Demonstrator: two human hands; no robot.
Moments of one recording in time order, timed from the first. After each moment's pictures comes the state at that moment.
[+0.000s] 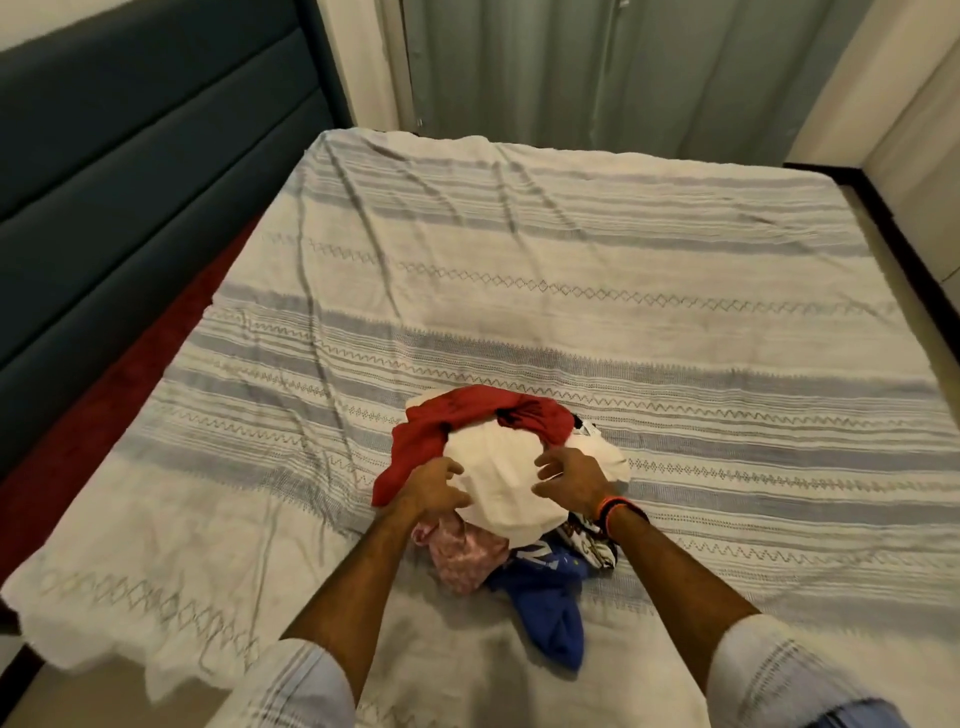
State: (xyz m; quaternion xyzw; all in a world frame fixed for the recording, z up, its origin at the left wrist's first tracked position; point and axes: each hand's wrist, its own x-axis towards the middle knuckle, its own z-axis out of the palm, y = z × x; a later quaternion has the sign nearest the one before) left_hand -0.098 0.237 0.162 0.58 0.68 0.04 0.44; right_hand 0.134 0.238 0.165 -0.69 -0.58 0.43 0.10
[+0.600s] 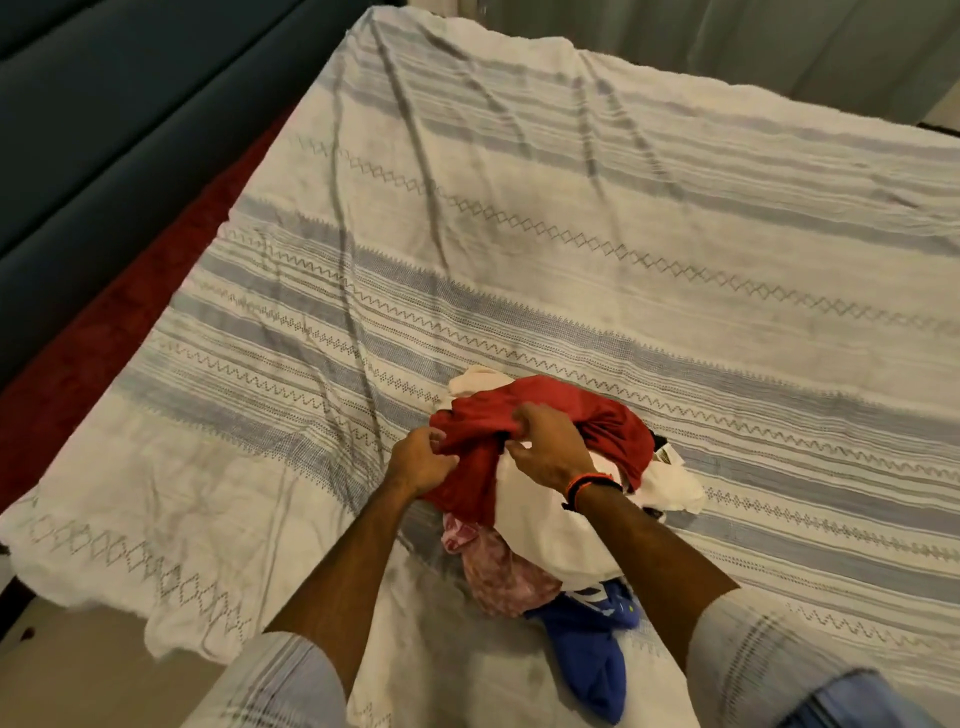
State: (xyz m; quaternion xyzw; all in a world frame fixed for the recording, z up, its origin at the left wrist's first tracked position) left_hand -0.188 0.323 0.096 0.44 0.77 0.13 0.44; right_hand 0.005 0.356 0.124 -0.61 -0.72 0.32 0.06
